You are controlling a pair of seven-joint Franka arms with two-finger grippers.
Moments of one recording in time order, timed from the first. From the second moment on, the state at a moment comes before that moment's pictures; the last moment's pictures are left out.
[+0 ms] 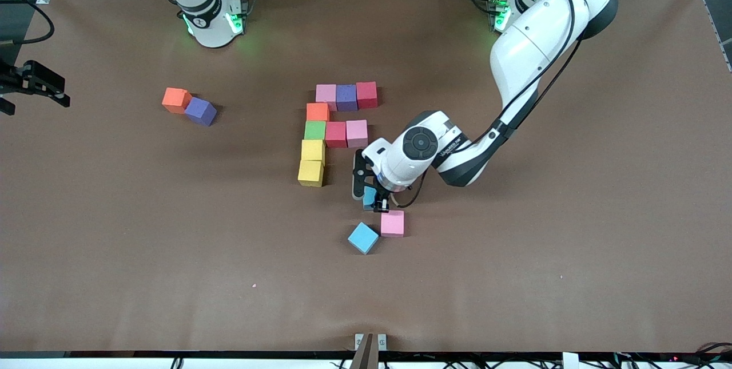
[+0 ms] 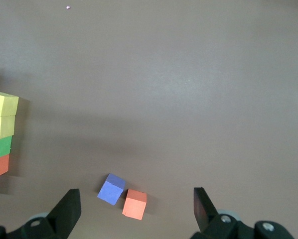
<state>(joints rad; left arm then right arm) -0.26 0.98 -0.59 -1.36 0.42 2.41 0.74 0.00 -0.05 -0.09 -1.62 -0.04 1.59 -0.26</state>
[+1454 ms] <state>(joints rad) -0.45 0.99 -0.50 -1.30 0.40 2.55 0.67 -0.01 -0.03 -0.10 -1.62 -0.04 1.59 -0.26</state>
